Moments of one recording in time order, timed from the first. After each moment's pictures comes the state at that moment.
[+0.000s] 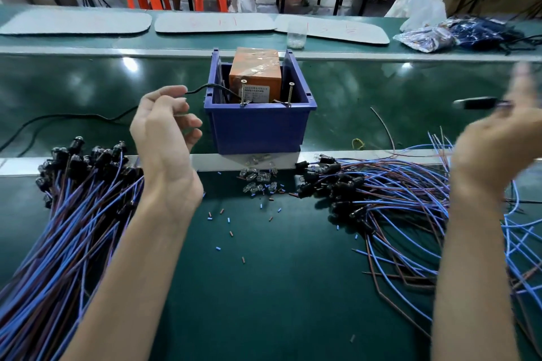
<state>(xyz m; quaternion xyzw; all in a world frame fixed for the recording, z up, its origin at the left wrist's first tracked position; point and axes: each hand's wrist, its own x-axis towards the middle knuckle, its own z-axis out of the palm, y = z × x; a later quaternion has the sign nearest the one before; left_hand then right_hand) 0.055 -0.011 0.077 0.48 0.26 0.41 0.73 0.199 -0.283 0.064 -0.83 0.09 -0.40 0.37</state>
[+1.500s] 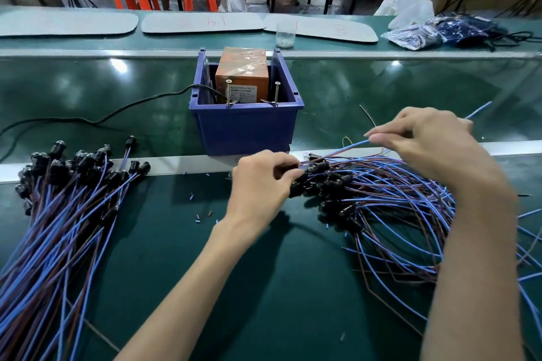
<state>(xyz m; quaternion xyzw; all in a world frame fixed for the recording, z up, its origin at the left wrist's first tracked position) 0.087 -0.077 0.003 0.87 0.10 0.21 0.44 0.170 -0.269 0.093 -0.96 -0.19 -0.04 0.20</state>
